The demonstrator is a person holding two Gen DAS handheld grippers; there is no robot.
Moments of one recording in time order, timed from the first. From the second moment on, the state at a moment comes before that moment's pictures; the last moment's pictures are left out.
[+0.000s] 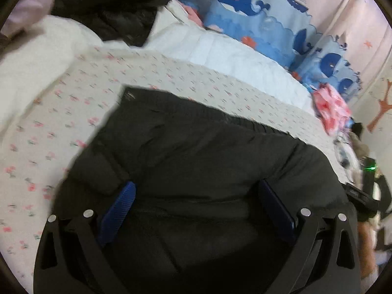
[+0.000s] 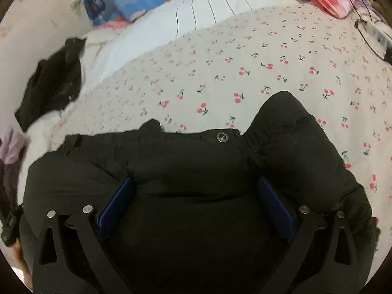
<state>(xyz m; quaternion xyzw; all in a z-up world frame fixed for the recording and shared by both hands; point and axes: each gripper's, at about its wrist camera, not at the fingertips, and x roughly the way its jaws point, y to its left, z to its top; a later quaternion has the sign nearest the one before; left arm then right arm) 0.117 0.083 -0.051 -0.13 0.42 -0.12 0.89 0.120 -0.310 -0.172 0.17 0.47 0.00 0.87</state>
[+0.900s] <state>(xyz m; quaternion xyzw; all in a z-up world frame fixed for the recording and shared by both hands) 0.122 0.042 -0.070 -0.07 0.41 -0.13 0.90 0.098 -0.362 -0.167 0.19 0.41 0.01 0.89</state>
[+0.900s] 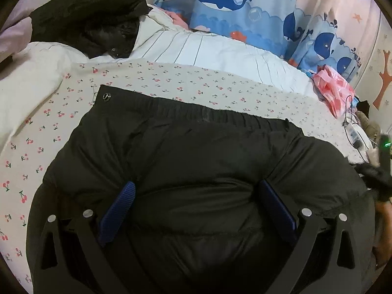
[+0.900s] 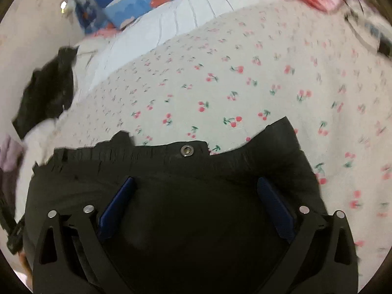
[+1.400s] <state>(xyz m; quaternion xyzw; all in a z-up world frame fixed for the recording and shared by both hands) 0.105 0.056 -0.050 -0.09 0.39 -0.15 0.90 -0.010 -0.385 -0.157 0.20 0.35 -0.02 0.91</state>
